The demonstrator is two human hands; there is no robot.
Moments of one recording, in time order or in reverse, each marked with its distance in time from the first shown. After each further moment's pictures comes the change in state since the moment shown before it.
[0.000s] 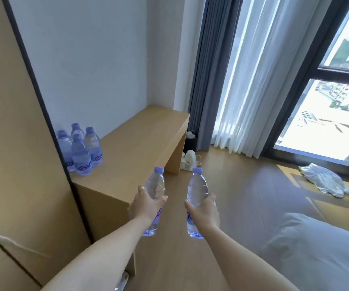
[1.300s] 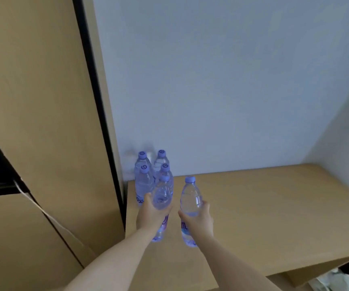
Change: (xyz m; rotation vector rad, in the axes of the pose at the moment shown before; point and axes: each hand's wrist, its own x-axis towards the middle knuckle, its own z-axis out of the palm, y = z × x) left_hand 0.303 -0.014 -0.015 -0.514 0.720 -0.659; right_hand 0.286 -0.251 0.258 -0.036 -0.965 -0.557
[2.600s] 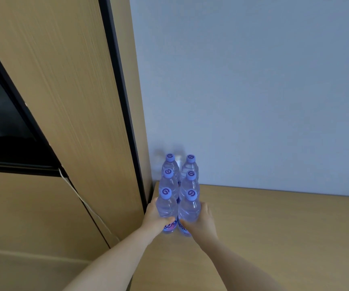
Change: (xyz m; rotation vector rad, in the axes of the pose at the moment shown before) left_hand 0.029 -0.013 -0.024 -0.150 -0.050 -0.003; right_hand 0.061 -0.012 0.047 -0.046 -0.416 -0.349
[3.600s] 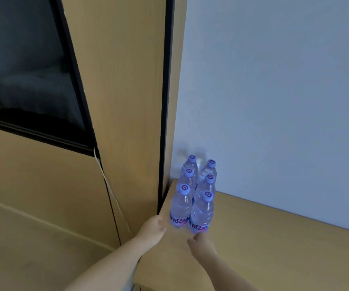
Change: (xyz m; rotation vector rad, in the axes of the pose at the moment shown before) left_hand -0.058 -0.029 -0.023 0.357 0.028 -0.246; right_hand -0.040 0.014 0.021 -0.426 -0.254 0.242
